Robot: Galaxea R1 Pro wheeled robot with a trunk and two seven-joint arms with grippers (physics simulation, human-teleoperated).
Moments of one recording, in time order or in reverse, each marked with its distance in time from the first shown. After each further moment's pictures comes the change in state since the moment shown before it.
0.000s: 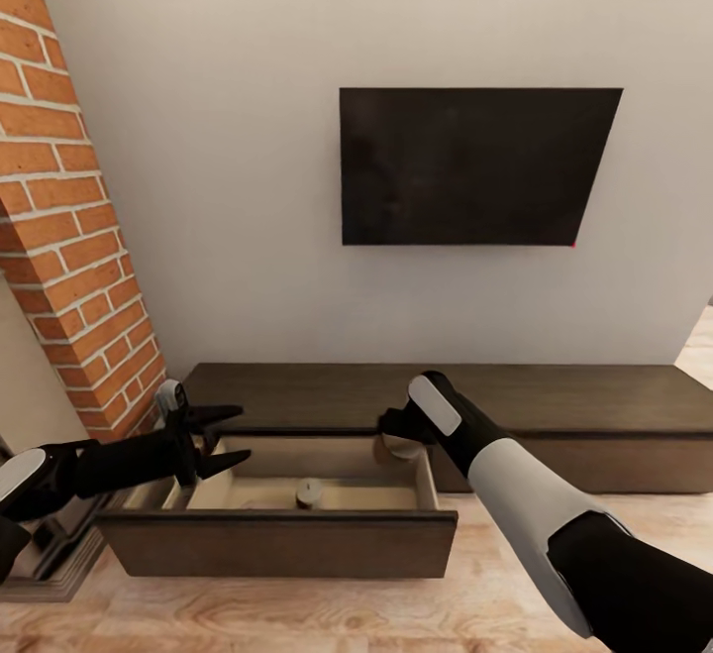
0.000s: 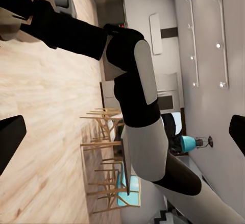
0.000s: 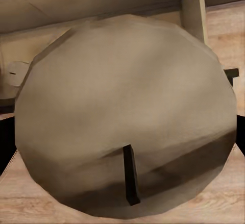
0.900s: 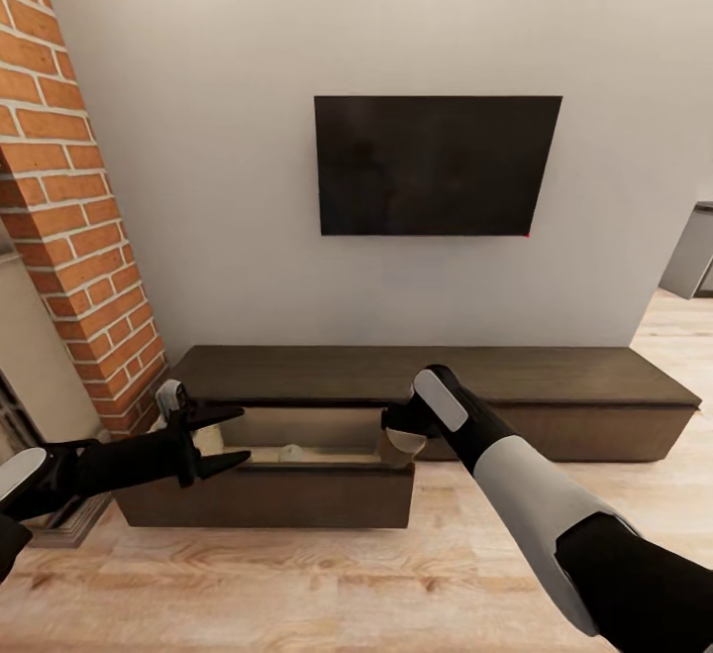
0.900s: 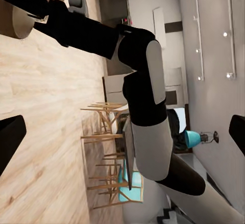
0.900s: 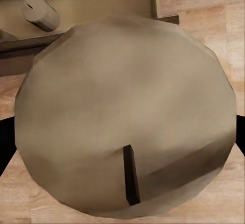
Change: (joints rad) left arm -0.005 -0.001 -0.001 0.002 -0.001 0.000 0.018; right arm 0.000 -0.022 -0.007 -0.054 0.000 0.048 -0.009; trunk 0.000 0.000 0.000
